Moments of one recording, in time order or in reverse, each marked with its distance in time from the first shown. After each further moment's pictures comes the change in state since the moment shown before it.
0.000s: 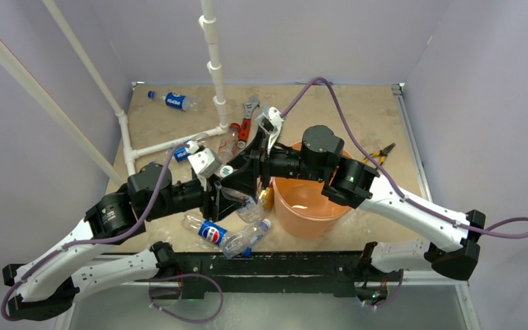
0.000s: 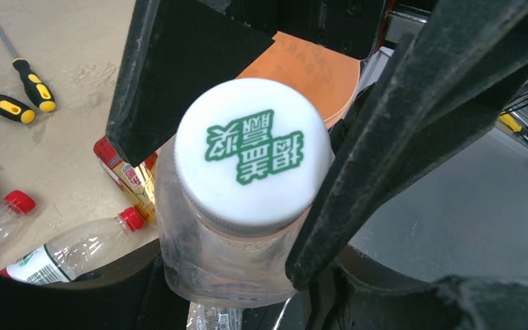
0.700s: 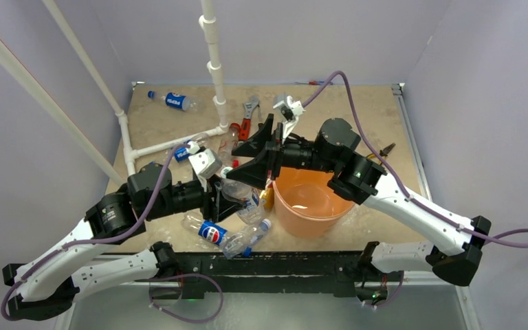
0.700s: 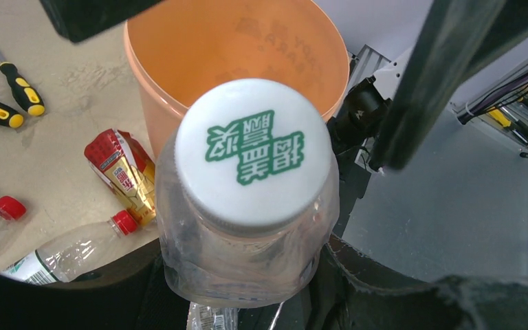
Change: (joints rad) left arm -0.001 0.001 0.002 0.006 0.023 0.000; right arm -0.108 -0.039 -0.036 0.140 -0.151 0.069
